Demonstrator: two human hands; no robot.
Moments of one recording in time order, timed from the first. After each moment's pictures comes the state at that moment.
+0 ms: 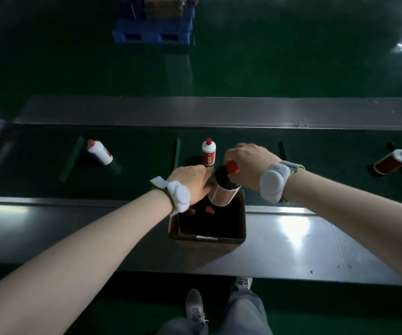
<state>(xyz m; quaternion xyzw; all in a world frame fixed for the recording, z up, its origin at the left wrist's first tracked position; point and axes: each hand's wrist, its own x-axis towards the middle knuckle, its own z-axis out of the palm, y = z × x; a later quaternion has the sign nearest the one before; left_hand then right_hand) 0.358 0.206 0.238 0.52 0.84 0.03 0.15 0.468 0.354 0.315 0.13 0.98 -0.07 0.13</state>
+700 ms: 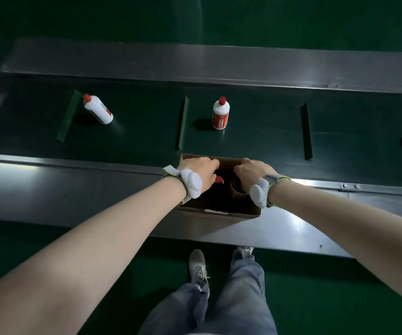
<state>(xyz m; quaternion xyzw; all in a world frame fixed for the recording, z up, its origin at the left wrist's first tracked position) 0.345 0.207 0.102 0.48 0.84 -0.05 0.24 0.460 0.357 0.099 0.14 0.95 -0.05 0.27</state>
